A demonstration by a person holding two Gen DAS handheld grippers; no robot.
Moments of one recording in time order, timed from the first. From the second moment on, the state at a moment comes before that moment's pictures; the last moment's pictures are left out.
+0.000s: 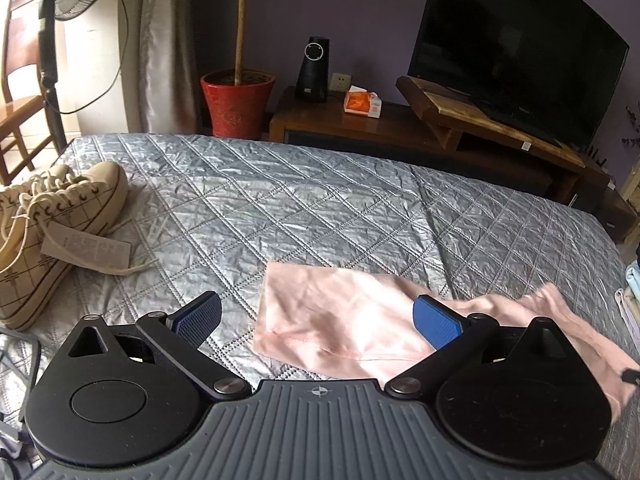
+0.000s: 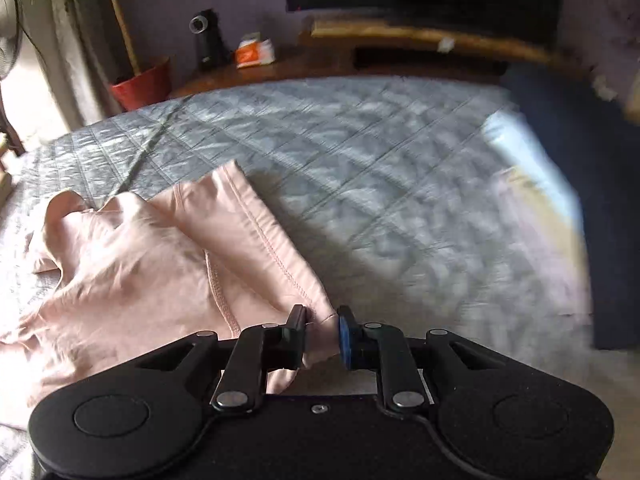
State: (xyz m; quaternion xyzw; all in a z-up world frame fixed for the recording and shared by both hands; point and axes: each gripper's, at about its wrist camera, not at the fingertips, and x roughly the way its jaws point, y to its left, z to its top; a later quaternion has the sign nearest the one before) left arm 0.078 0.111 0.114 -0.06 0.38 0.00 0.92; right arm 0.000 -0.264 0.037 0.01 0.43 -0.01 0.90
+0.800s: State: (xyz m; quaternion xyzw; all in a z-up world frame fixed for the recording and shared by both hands) left arm 0.078 0.183 0.133 -0.09 0.36 0.15 0.92; right arm 0.067 -0.024 0.066 -0.11 0.35 0.26 0.89
